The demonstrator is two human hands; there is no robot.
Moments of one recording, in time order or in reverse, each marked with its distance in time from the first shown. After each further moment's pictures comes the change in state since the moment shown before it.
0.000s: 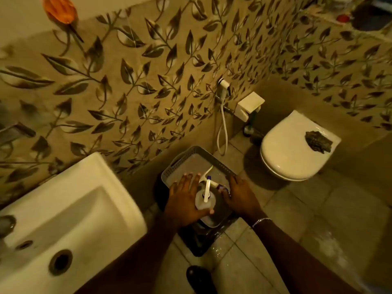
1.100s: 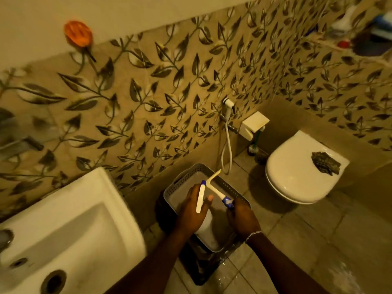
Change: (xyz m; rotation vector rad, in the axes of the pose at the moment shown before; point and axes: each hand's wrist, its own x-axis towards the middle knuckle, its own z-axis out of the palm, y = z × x) left_hand 0.036 0.020 0.002 -0.726 0.191 -0.192; right_hand 0.024 0.022 0.038 0.153 0.012 0.165
